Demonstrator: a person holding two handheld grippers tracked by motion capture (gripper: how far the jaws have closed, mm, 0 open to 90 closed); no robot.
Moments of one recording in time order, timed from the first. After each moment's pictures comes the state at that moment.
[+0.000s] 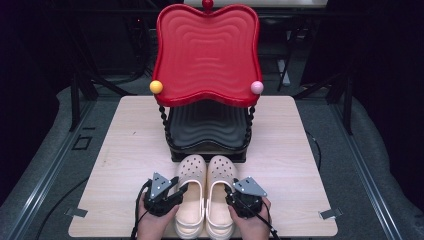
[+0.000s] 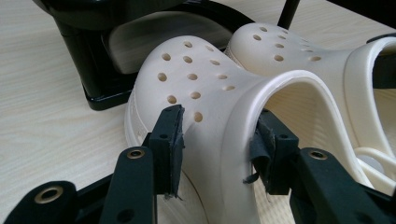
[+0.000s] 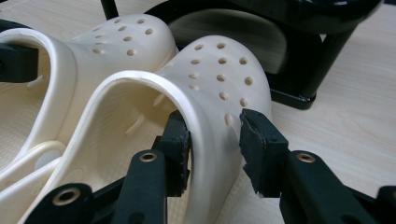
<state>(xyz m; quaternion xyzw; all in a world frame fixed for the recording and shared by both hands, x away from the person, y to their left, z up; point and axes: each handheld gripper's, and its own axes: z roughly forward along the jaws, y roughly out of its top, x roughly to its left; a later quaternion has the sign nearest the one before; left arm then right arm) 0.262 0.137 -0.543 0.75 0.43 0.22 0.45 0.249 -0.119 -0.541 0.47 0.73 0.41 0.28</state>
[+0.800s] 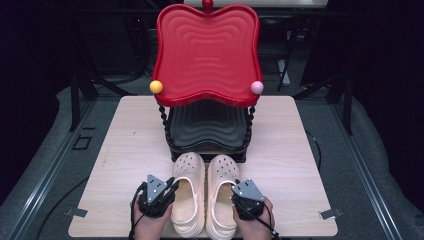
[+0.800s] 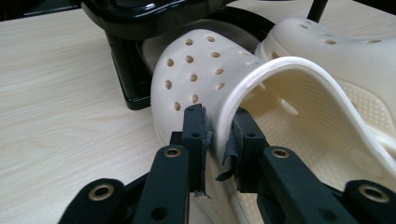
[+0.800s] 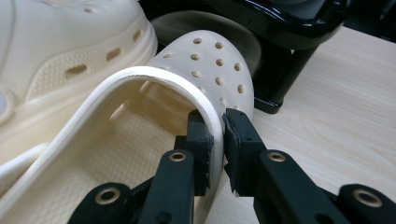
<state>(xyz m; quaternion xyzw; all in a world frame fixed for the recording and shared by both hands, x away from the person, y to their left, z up) 0.250 0.147 -0.534 0.74 0.44 0.27 0.44 0.237 -0.121 -0.530 0.46 0.74 0.37 0.33</state>
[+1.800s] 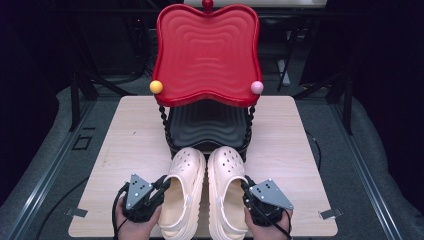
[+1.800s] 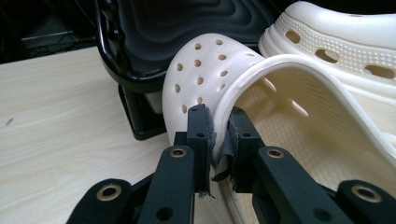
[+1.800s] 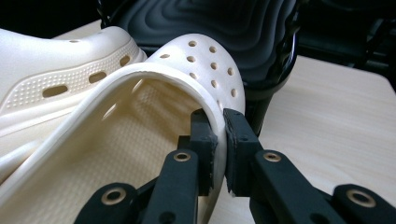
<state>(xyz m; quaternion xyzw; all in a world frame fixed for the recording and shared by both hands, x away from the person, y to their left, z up) 0.224 0.163 -0.479 0.72 0.42 0.27 0.48 0.205 -0.143 -0.464 0.46 0.70 0.44 0.33</state>
